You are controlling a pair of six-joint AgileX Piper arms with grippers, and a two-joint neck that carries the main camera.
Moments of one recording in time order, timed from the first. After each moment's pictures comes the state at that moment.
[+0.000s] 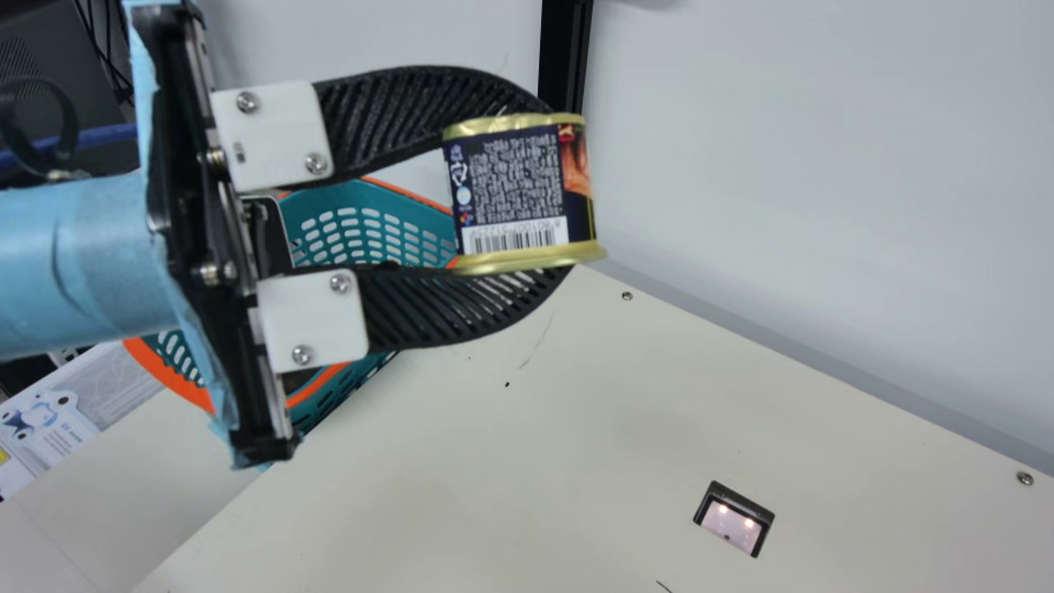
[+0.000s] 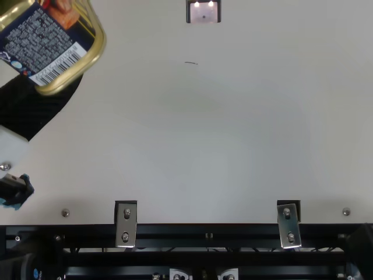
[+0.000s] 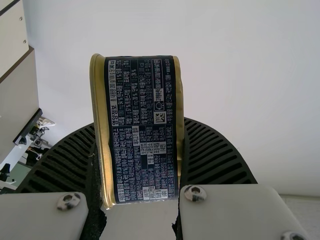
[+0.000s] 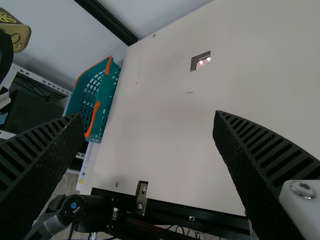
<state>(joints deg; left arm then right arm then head) 13.2 47.5 -46.8 -91.0 56.0 -44.0 11.4 22.4 -56.2 23.4 69.9 26.3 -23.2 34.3</state>
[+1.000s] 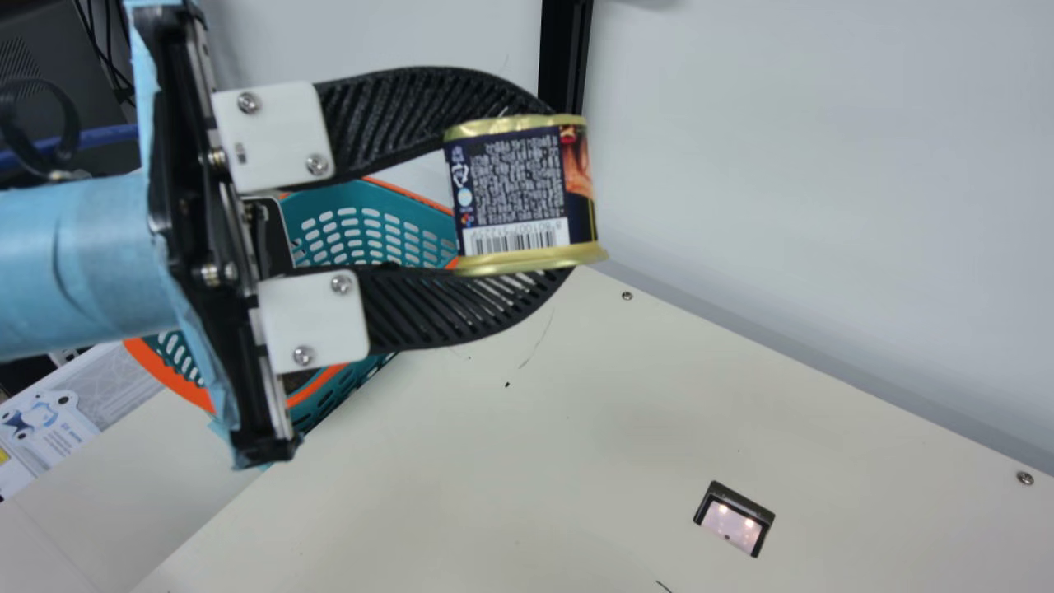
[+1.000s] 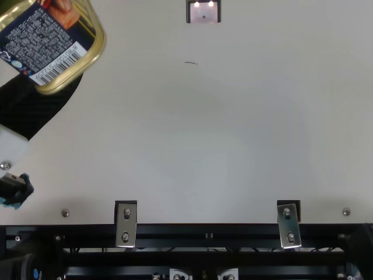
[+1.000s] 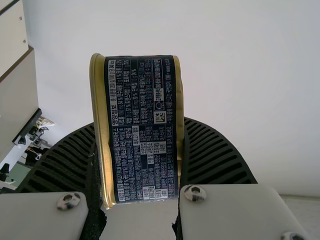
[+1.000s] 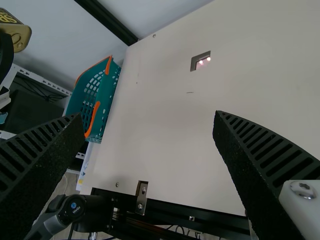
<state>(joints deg) 13.2 47.8 -46.5 -91.3 56.0 -43.9 11.4 22.4 -56.2 23.4 69.9 26.3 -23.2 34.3</state>
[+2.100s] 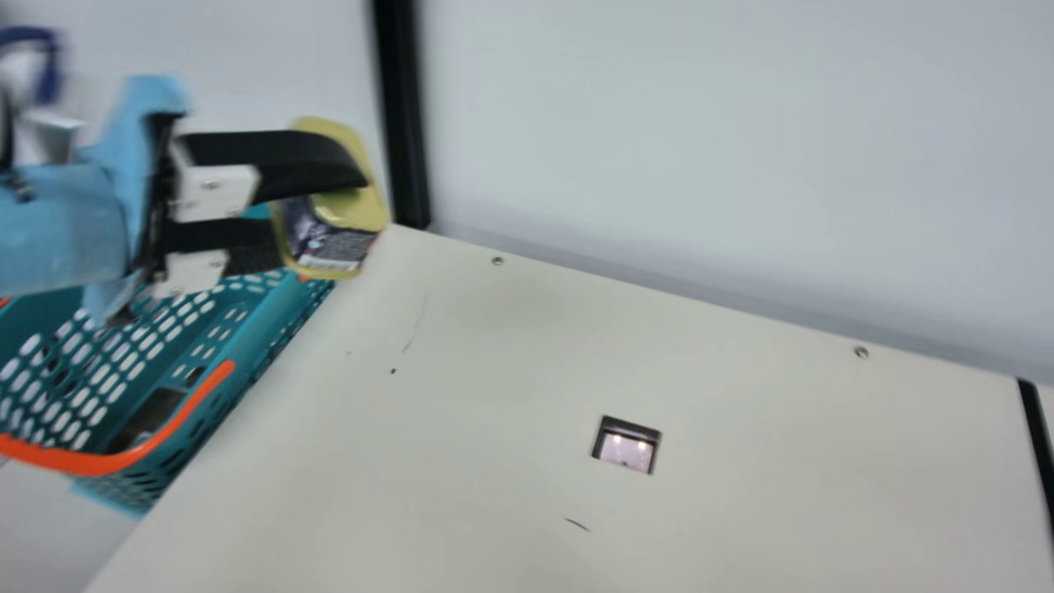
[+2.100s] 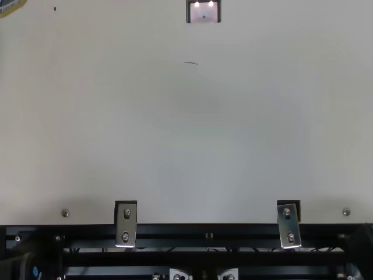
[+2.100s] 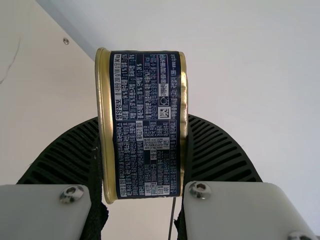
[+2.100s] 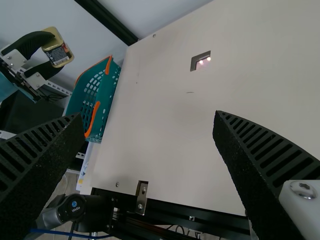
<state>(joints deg) 15.0 63.1 -54.9 -59.5 44.6 -1.0 11.4 22.4 -56.2 23.4 69.9 26.3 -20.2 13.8</state>
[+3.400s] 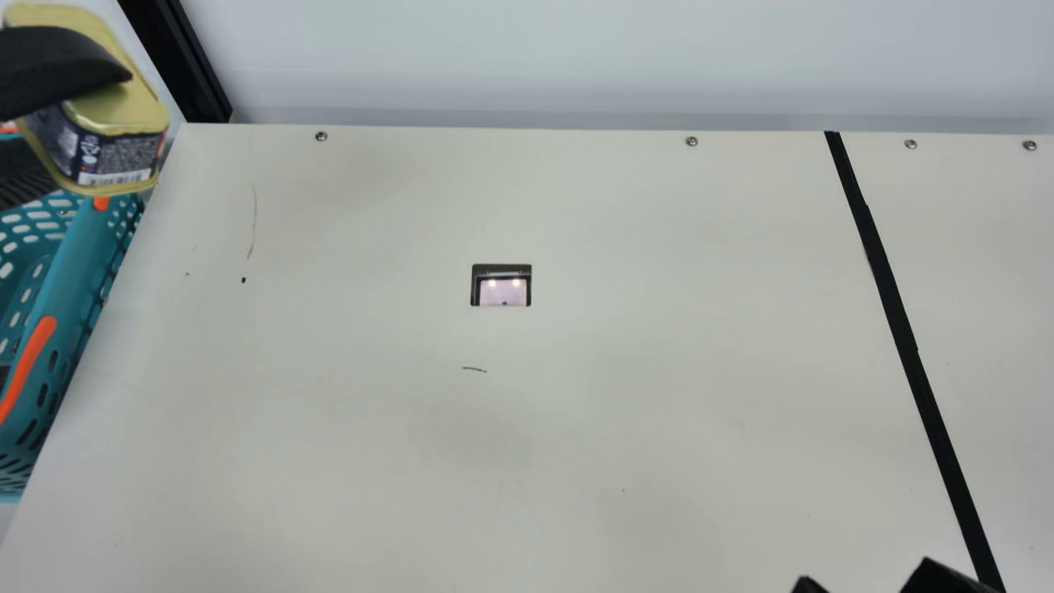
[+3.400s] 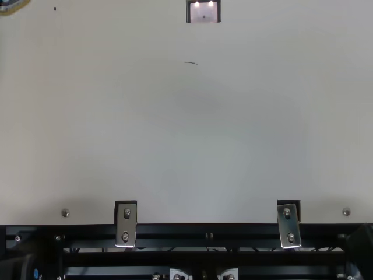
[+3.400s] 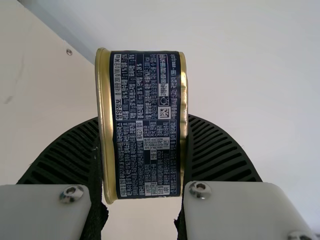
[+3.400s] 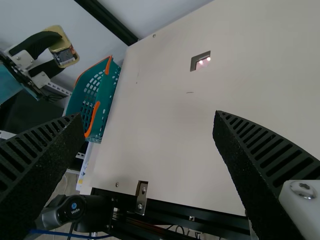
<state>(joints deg) 9.3 63.5 -53.6 -55.4 38.6 3.6 11.4 22.4 -56.2 23.4 69.9 26.3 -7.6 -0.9</state>
